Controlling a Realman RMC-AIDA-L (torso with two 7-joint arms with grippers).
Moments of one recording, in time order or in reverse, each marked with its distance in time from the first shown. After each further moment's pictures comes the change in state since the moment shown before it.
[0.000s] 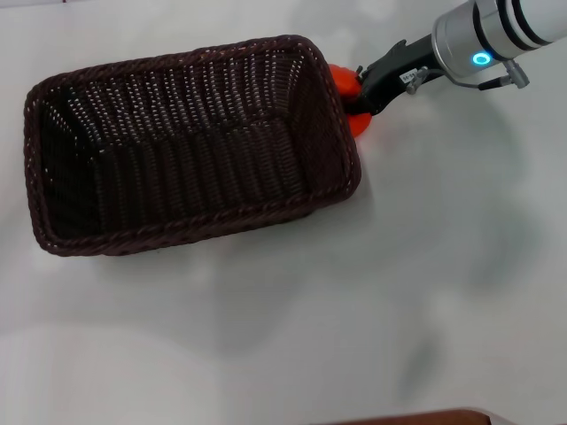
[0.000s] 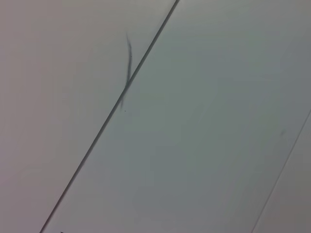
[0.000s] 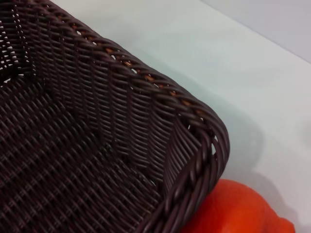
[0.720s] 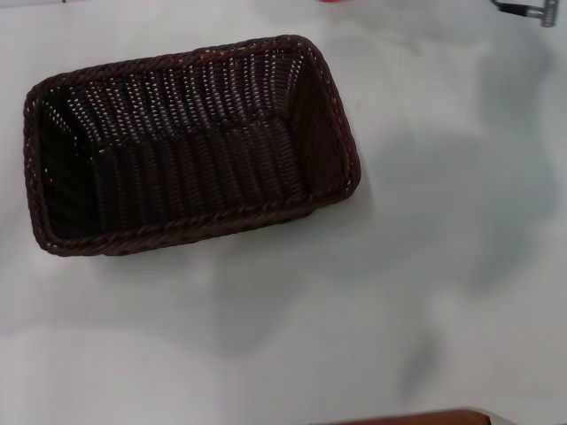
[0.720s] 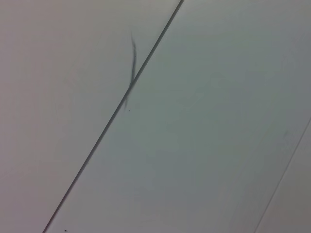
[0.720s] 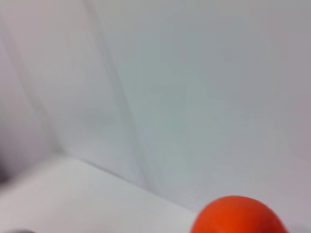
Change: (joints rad) left arm 0.004 0.000 -0.001 0.000 0.000 0.004 -0.005; right arm -0.138 -0.020 0.232 0.129 0.529 0.114 -0.241
